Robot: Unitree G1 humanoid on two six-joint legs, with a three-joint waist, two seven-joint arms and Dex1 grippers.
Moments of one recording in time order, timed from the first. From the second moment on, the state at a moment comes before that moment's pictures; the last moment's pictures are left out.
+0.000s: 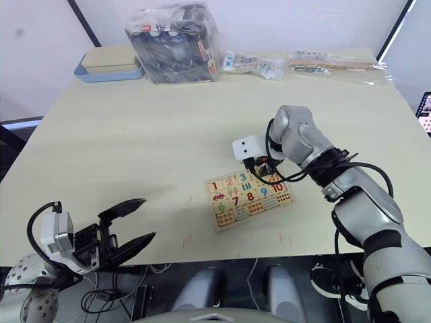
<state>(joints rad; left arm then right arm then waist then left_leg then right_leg) 0.38 0.54 0.38 -0.28 -0.73 0.01 -1.29 -1.11 -0.46 0.69 0.41 -0.39 0.38 1.51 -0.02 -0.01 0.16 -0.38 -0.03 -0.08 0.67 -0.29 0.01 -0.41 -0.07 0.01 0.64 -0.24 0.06</state>
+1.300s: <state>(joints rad) 0.37 0.54 0.38 -0.29 -0.73 0.03 -1.26 -1.11 -0.46 0.69 0.42 -0.39 0.38 1.51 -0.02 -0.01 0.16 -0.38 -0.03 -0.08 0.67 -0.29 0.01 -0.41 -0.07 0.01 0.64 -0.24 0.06</state>
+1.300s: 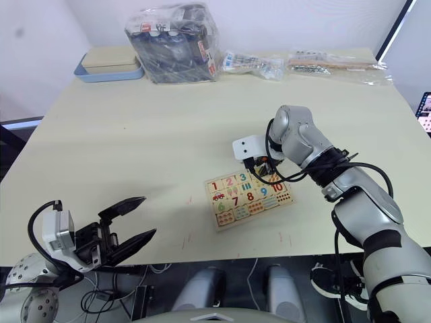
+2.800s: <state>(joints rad) 0.34 0.55 0.38 -0.26 -0.73 0.02 -1.29 -1.04 -0.49 0.45 0.48 -0.14 0.42 1.40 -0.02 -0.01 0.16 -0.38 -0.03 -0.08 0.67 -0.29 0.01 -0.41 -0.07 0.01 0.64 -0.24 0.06</state>
